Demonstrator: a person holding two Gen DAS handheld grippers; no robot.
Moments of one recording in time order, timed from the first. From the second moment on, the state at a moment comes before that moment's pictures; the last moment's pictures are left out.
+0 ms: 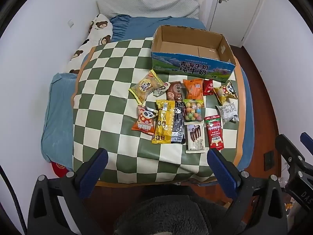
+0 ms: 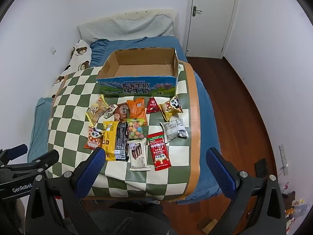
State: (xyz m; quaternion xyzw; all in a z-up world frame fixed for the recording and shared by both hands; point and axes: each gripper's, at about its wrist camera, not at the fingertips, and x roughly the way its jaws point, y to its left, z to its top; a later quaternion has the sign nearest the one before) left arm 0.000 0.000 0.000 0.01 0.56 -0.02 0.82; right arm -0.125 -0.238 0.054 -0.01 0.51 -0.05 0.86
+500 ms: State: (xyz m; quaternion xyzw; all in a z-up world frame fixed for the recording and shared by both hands) left arm 0.001 0.000 -0.001 0.01 0.56 -0.01 0.83; right arm -0.125 -0.237 0.055 -0.01 0.51 -0.04 0.86
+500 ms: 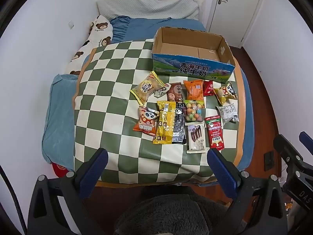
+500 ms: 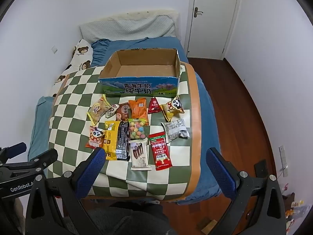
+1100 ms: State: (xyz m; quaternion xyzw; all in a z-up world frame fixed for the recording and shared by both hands) left arm 0.002 -0.003 -0.001 0.01 0.56 -0.02 0.83; right arm -0.126 -0.234 0.055 -0.01 0.51 -0.04 0.86
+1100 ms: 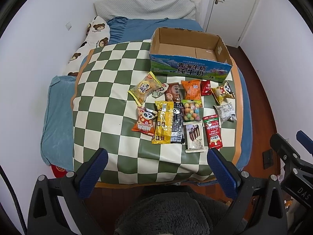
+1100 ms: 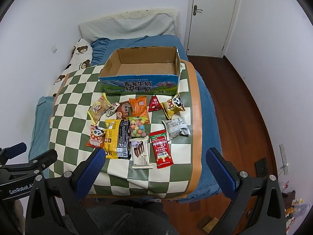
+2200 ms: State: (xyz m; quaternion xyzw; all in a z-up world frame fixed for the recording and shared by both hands) left arm -0.002 -0.004 0.014 0.01 0.55 -0.02 0.83; right arm -0.135 -0.232 0.070 -0.01 0.50 -0.04 0.87
